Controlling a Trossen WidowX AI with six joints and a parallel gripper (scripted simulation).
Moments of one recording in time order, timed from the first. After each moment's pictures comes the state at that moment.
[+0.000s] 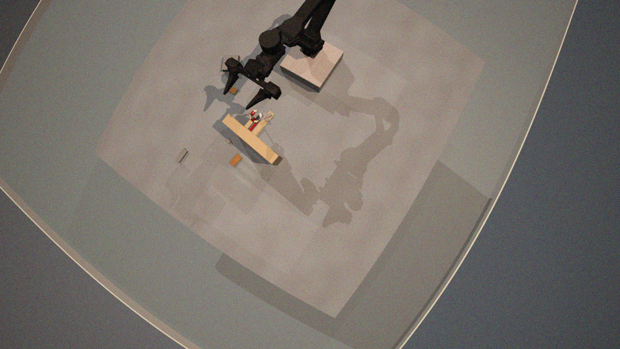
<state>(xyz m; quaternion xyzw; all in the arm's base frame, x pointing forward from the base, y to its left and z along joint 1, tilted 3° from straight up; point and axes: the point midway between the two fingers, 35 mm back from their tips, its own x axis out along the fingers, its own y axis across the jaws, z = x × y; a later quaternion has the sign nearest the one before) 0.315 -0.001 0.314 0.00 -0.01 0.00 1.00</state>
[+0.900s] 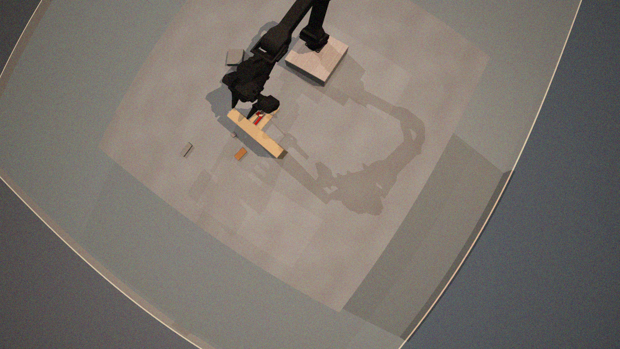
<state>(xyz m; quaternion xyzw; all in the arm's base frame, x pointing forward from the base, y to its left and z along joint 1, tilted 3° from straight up) 0.360 0.003 0.245 0.01 0.29 0.00 0.96</state>
